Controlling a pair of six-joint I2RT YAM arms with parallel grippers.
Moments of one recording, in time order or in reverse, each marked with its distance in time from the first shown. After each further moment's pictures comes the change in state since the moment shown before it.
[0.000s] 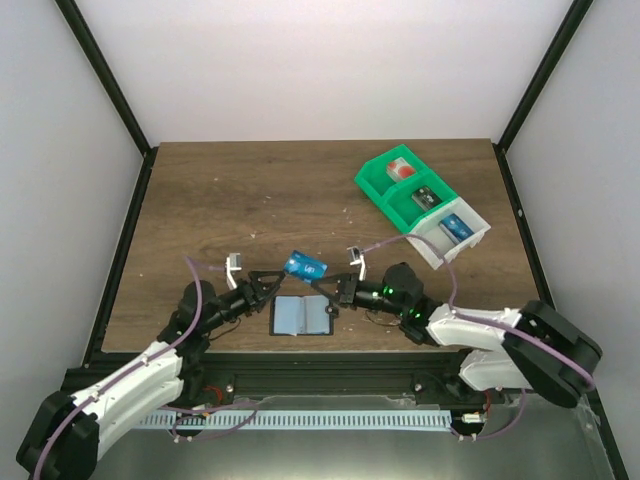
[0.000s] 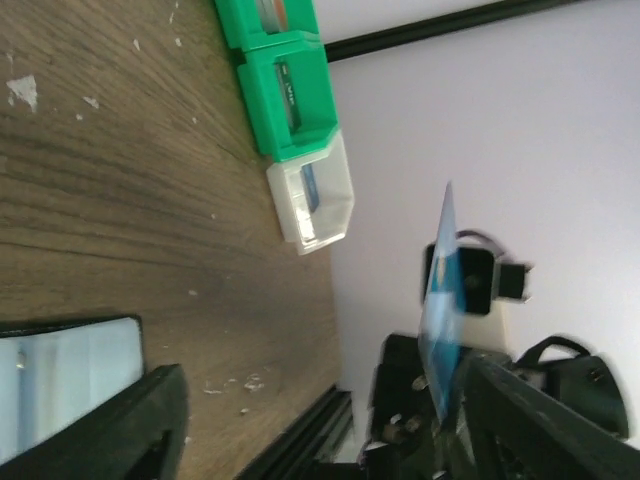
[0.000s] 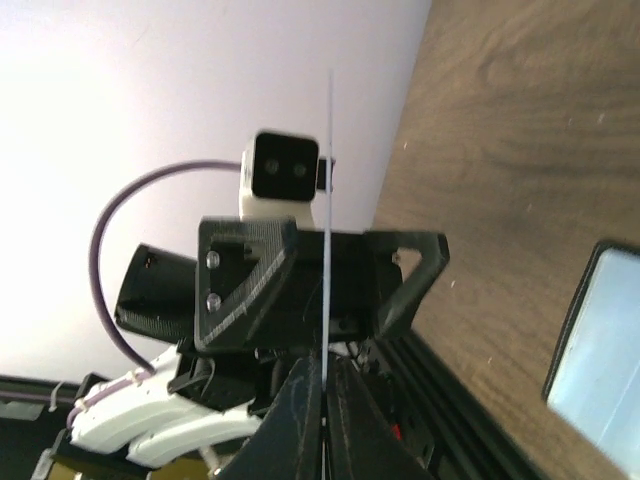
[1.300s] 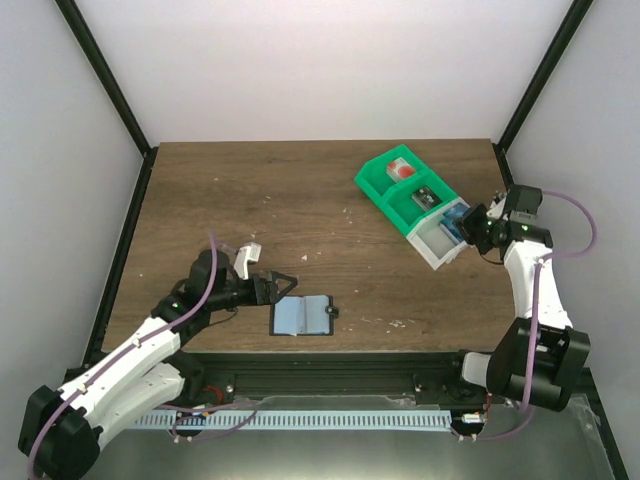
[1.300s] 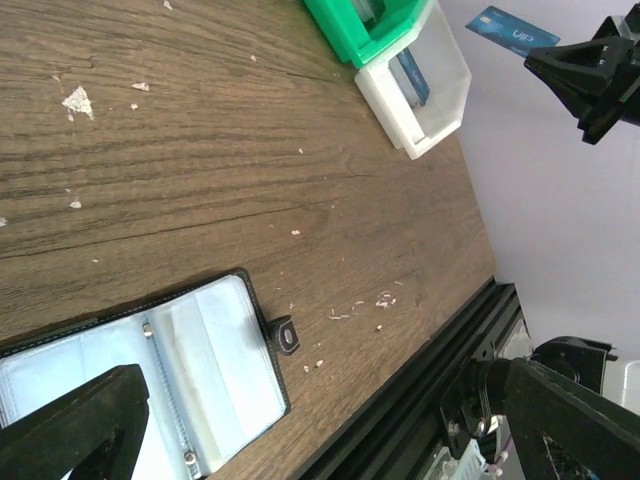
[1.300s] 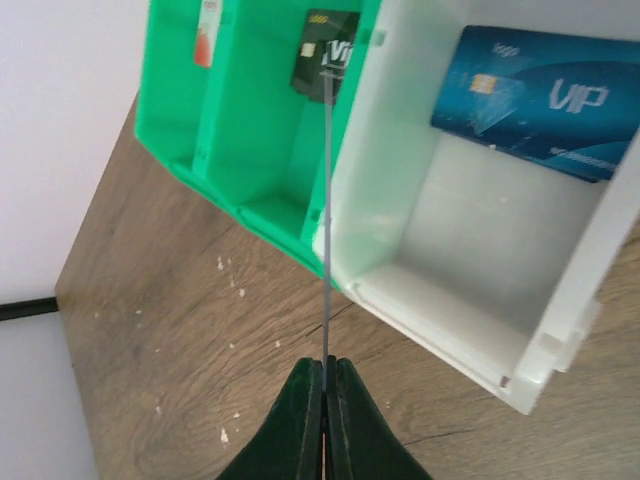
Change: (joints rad) left arm 0.000 0.096 0.367 -0.682 0.064 0.557; right arm -1.139 -0.044 0.644 -1.505 -0.058 -0.627
